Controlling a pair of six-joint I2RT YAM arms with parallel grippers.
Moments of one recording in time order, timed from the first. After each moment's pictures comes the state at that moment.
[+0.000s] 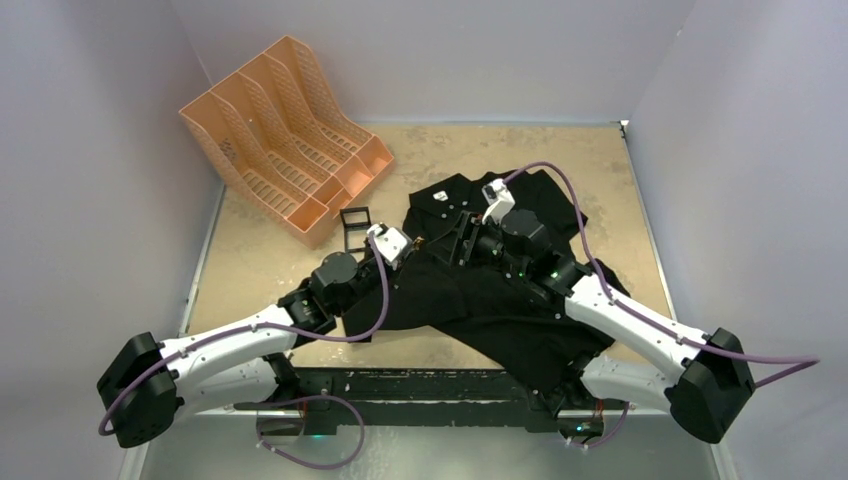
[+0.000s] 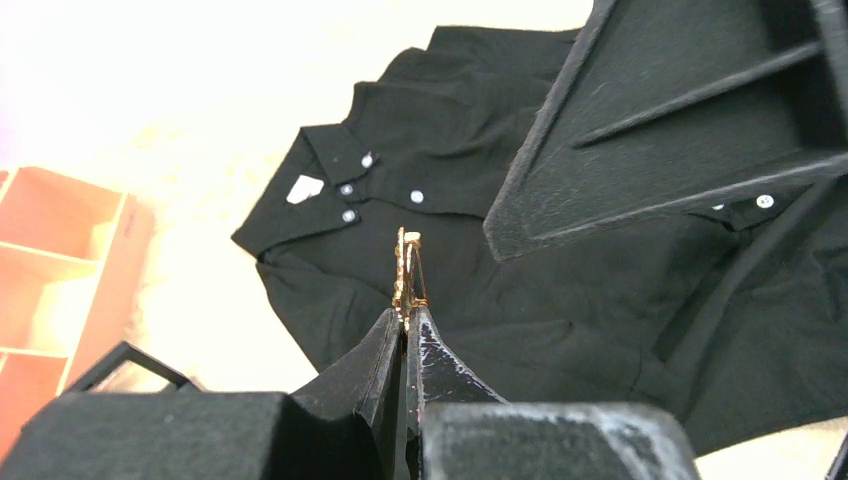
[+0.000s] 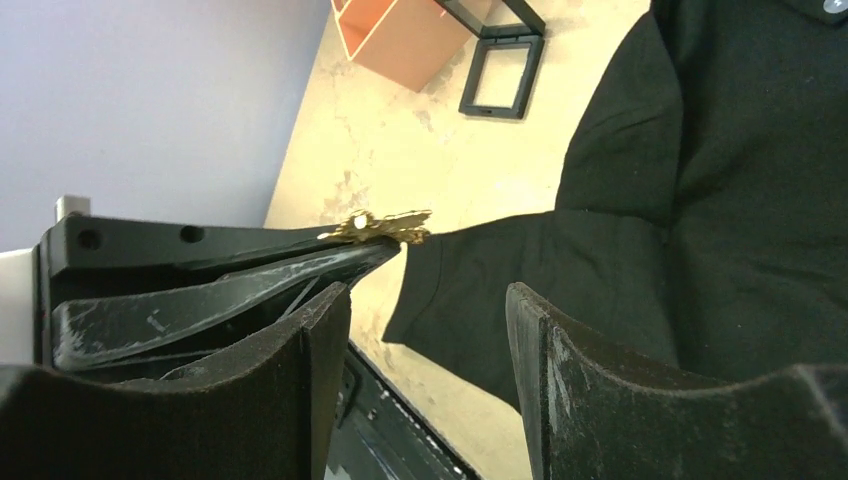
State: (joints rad) left arm -0.90 1.00 0.49 0.39 -0.14 0.07; right arm 0.74 1.10 0.77 -0.03 -0.15 0.76
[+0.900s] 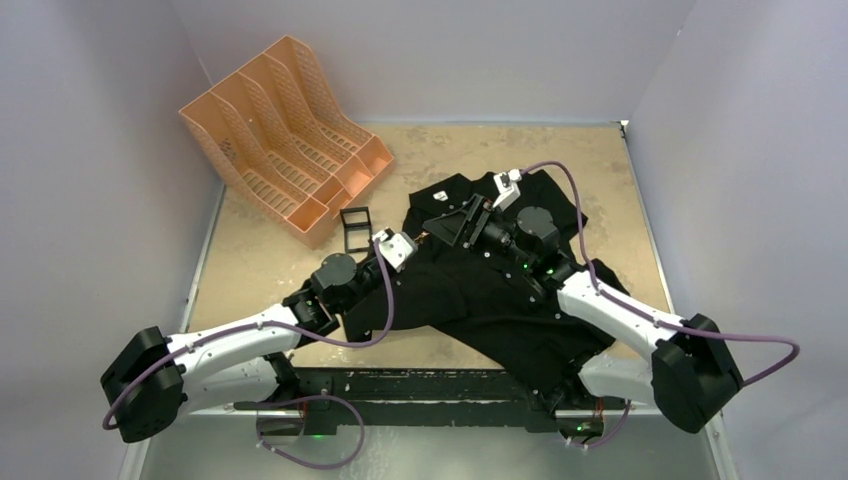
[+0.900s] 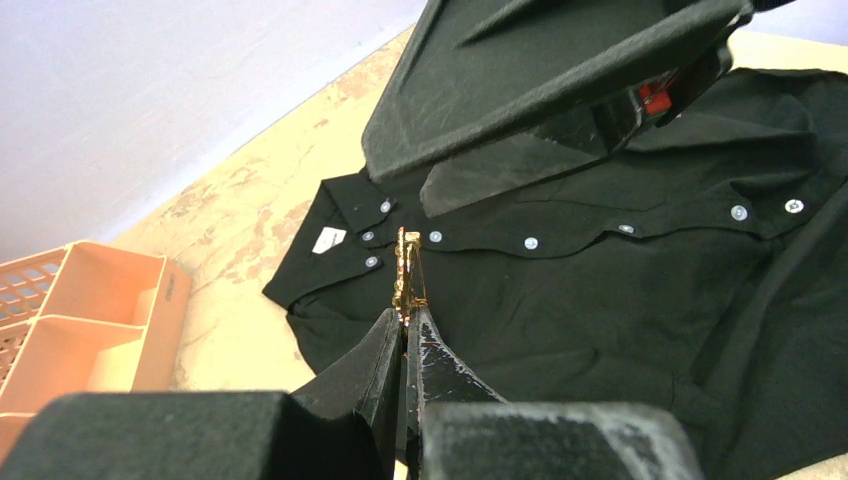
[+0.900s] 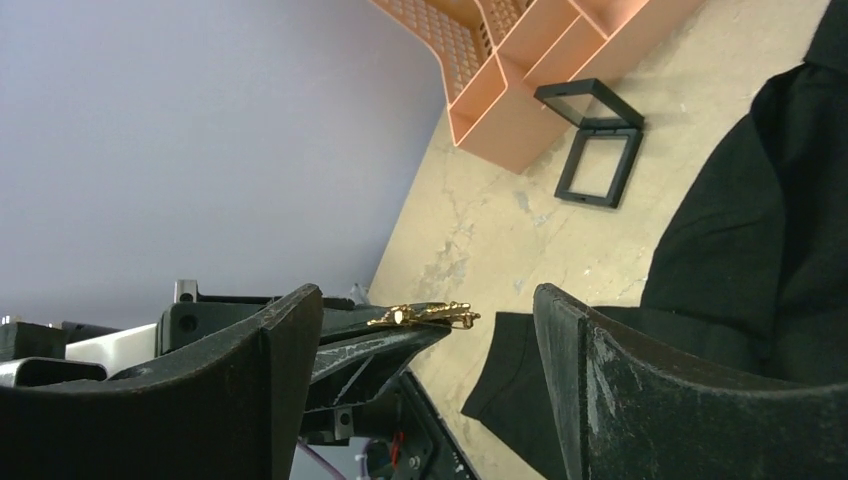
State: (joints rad) left arm -0.91 1.03 0.48 0.53 -0.13 0.21; right arm 0.62 1.18 0.65 0.43 -0.31 0.96
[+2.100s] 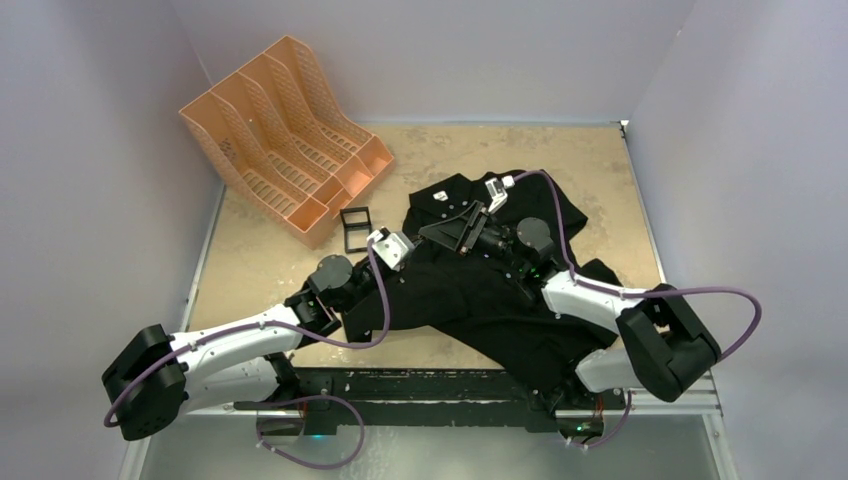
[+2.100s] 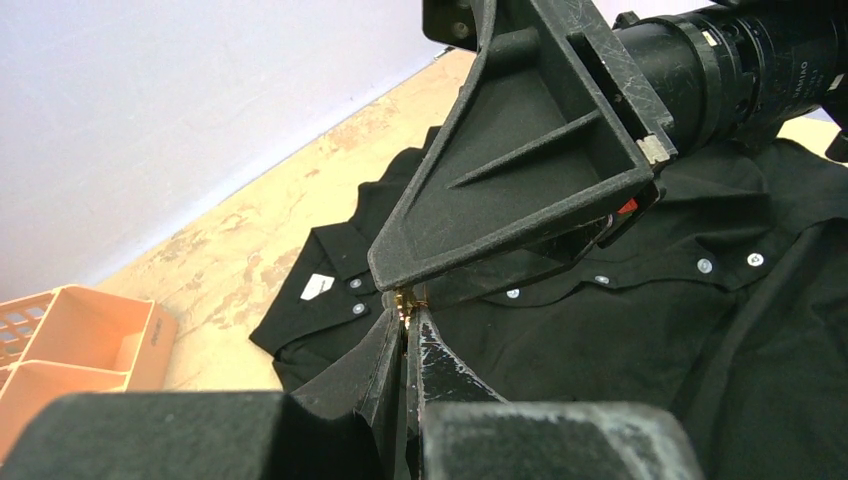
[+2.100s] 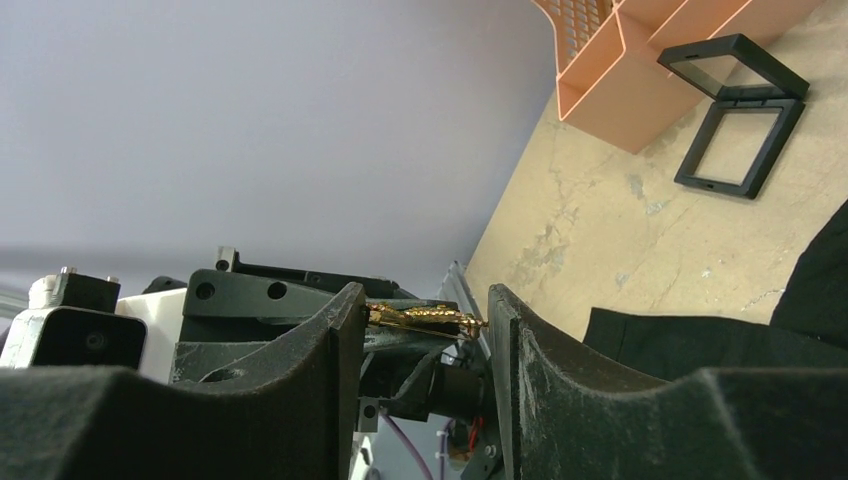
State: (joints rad) left arm -0.92 1.05 0.47 0.64 -0.10 0.19; right arm 0.60 1.35 0.55 0.90 -0.48 1.19
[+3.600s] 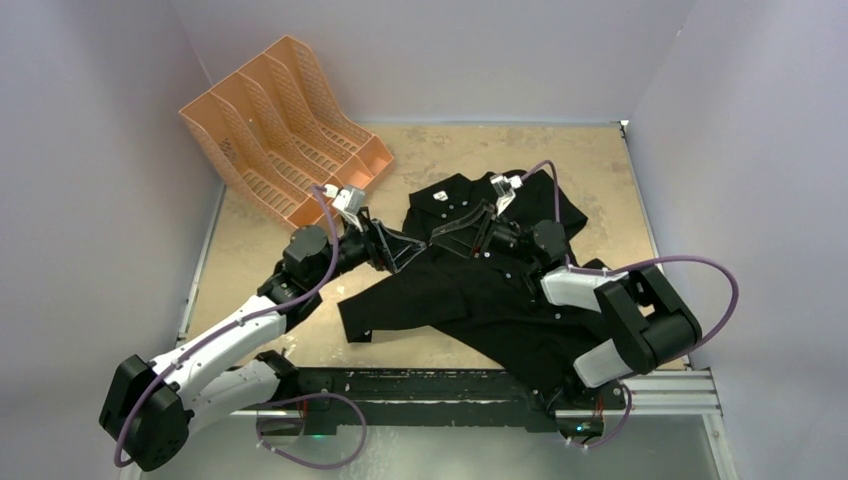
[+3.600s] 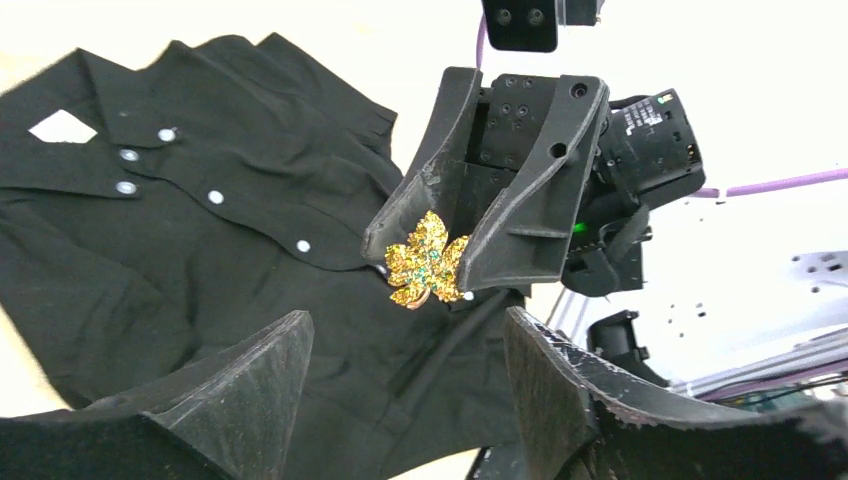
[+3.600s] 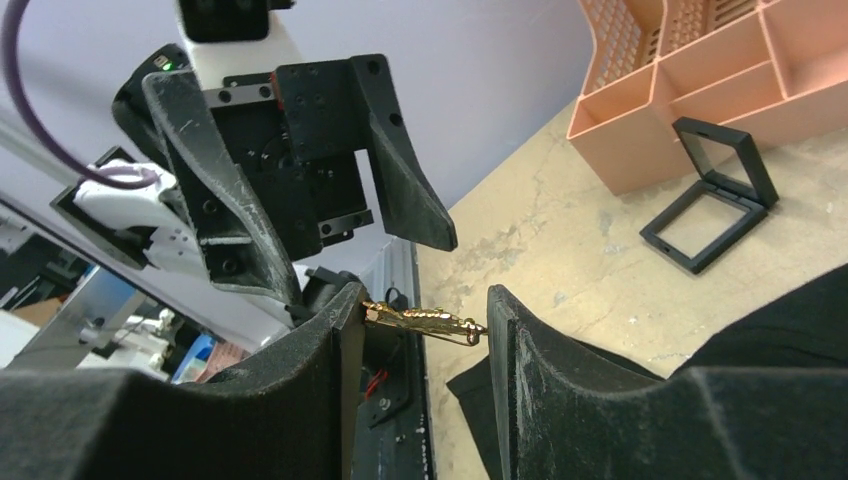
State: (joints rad) left arm -0.62 0.96 0.56 0.37 0.30 -0.63; right arm 0.47 1.49 0.51 1.27 -0.78 1.00
